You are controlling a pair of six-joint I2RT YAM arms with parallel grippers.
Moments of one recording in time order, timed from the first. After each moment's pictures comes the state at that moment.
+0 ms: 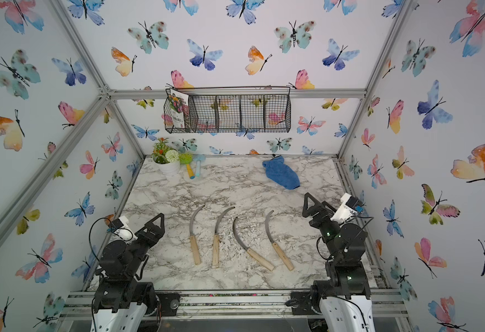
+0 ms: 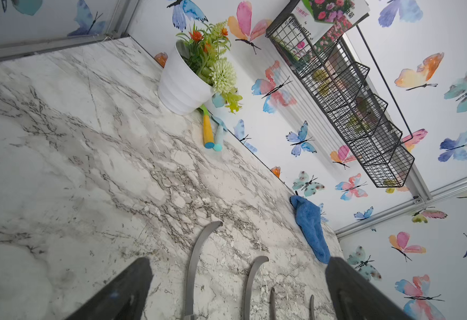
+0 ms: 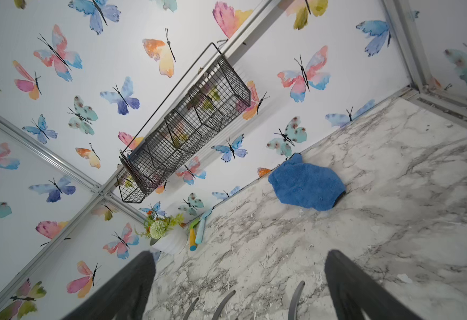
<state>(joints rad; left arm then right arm) -0.03 0.15 0.28 -0.34 0.12 -0.78 0.05 0.41 0.56 -0.22 -0.17 0.70</state>
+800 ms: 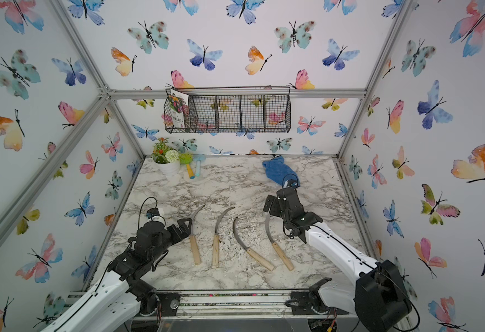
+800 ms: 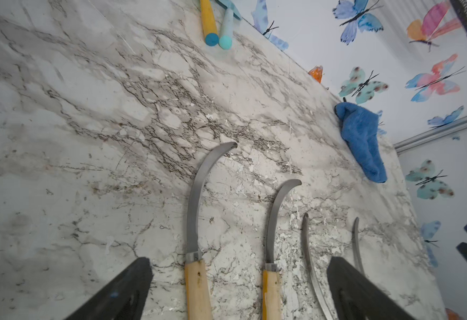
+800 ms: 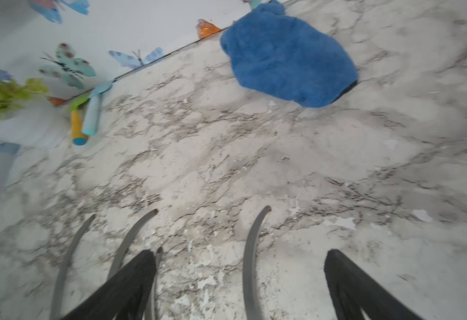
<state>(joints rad) -0.51 0.67 0.41 -0.33 -0.21 -0.76 0.53 1.24 0.78 -0.26 0.29 0.61</state>
